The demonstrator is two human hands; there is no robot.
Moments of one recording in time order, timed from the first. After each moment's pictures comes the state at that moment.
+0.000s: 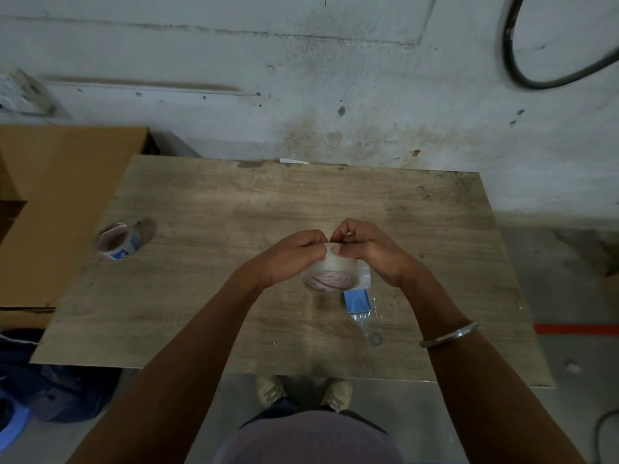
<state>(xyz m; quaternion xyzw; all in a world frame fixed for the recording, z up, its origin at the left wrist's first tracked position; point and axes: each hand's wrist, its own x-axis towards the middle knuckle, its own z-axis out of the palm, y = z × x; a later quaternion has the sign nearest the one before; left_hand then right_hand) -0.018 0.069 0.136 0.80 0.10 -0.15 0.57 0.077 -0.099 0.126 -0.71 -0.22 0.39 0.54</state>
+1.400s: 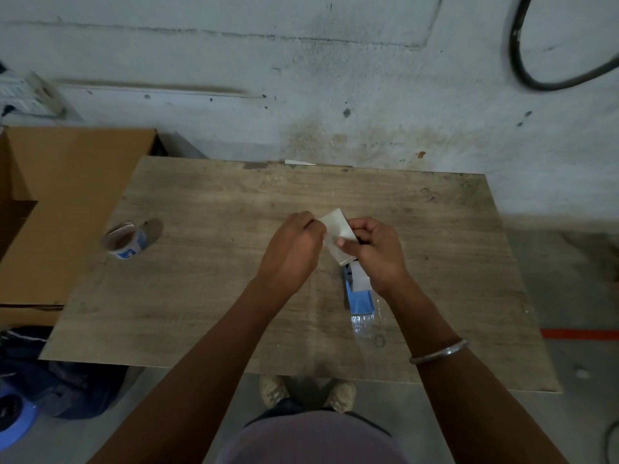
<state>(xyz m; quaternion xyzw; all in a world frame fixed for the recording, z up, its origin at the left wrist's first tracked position) -0.017 0.058 0.121 0.96 0.02 0.23 0.17 0.055 -0.088 0.118 -0.72 -0.07 0.23 0.65</state>
